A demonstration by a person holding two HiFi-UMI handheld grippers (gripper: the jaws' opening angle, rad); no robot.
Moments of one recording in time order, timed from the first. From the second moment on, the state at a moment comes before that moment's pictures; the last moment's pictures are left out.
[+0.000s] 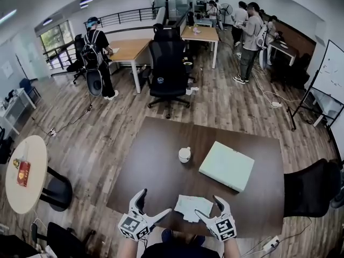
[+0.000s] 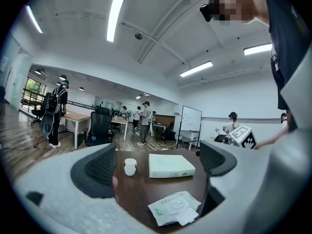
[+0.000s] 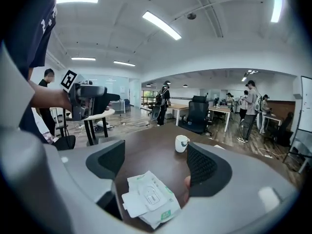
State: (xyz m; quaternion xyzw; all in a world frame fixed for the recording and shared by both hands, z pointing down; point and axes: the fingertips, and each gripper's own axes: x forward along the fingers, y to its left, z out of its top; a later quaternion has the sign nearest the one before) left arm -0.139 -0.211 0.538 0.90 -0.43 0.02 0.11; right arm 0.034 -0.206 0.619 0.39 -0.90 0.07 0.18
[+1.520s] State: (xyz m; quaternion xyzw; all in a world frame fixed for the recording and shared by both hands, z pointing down) left arm -0.155 -0.208 0.570 0.88 -0.46 0.02 0.14; right arm -0.009 -0.157 0.838 0.19 -0.88 0.03 0.43
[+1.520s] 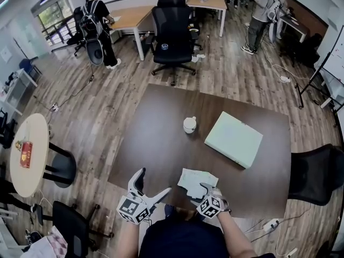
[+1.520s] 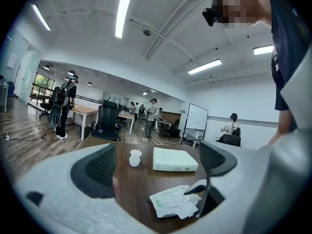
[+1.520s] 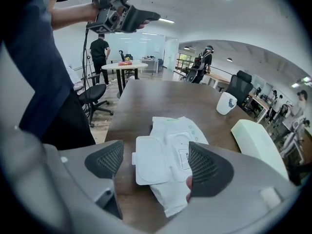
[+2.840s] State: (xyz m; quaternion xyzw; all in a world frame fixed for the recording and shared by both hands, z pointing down) left arm -0.118 -0.204 0.595 0.89 -0.43 0.06 0.14; right arm 0.032 -0.169 0.871 0.23 -0.83 0.00 0.51
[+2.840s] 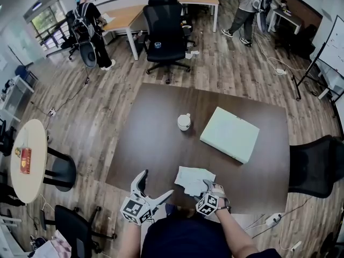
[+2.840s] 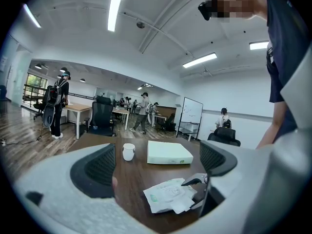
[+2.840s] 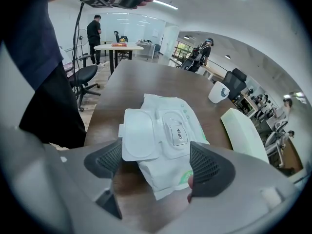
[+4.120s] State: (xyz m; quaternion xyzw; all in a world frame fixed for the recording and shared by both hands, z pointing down) left arm -0.101 -0.203 0.596 0.90 -0.40 0.07 0.14; right arm 0.051 -0.189 0.830 0.32 -0.84 0.06 0.43
